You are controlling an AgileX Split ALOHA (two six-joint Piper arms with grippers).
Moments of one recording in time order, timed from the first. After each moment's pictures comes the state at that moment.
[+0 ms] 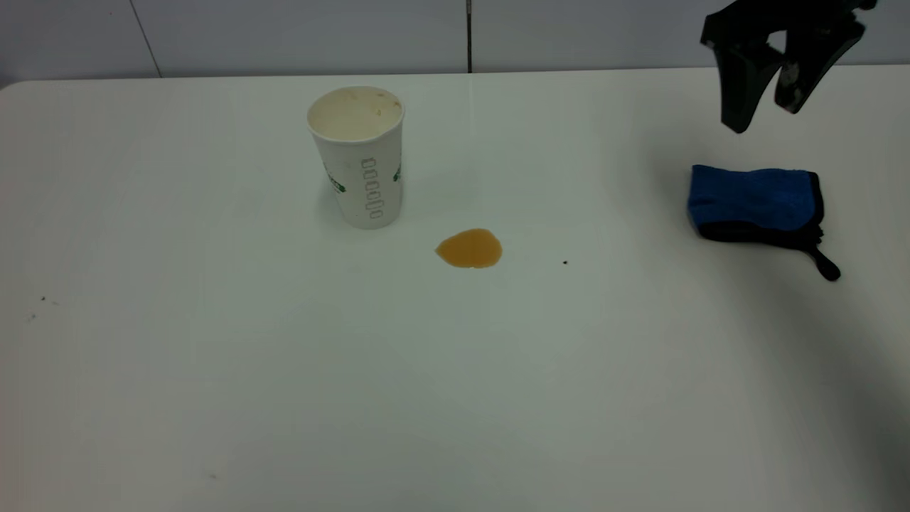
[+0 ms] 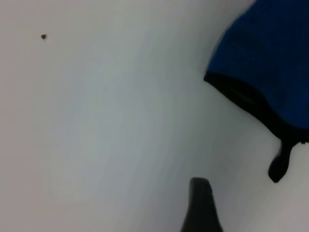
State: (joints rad) left arm 0.06 -0.02 -0.49 -0.02 1.12 0.05; right arm 0.10 2.30 -1.80 0.01 1.06 -0.26
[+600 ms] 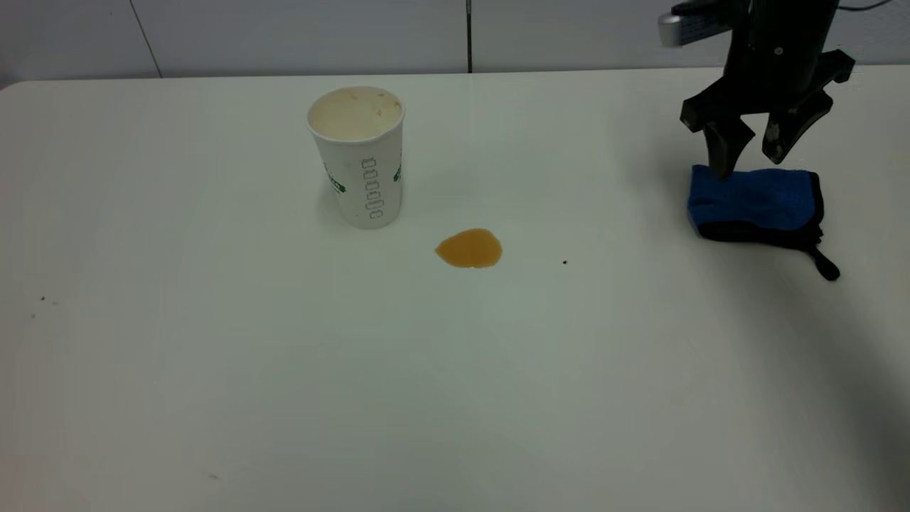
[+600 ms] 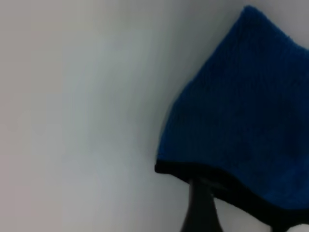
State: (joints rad) left arm 0.06 -0.02 -0.49 -0.02 1.12 0.05; right arm 0.09 2.47 -1.80 -0.12 0.80 -0.07
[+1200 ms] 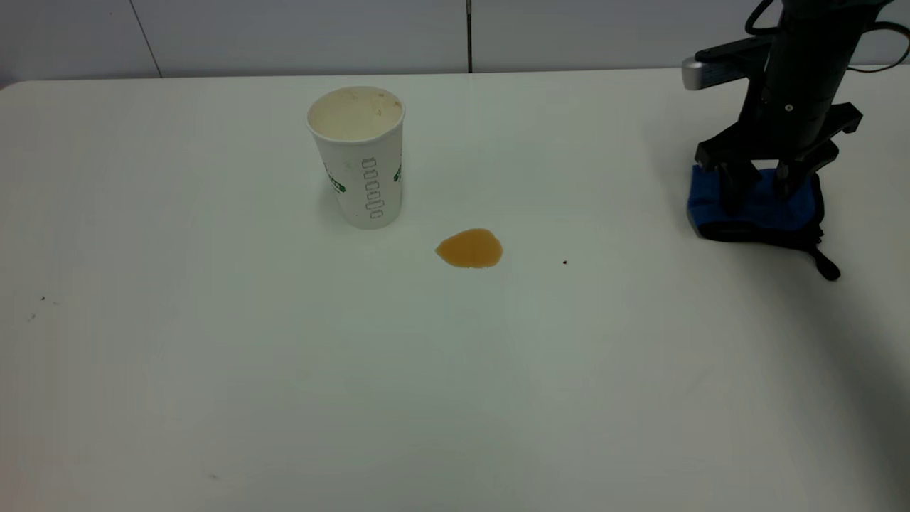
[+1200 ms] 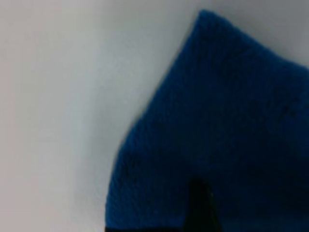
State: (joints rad) left arm 0.06 -0.02 -0.49 -0.02 1.12 0.05; right arm 0.03 2.58 -1.80 -0.12 0.66 -0.05
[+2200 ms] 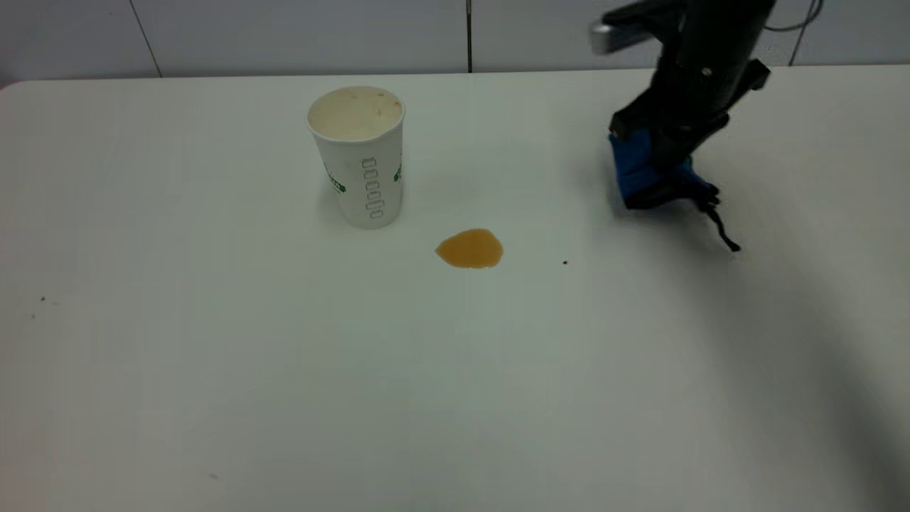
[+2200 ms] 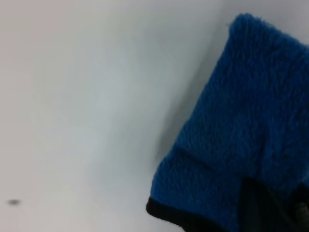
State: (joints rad) left arm 0.06 -0.02 -0.49 -0.02 1.12 0.05; right arm 0.20 2.49 -1.81 -0.05 0.65 -0.15
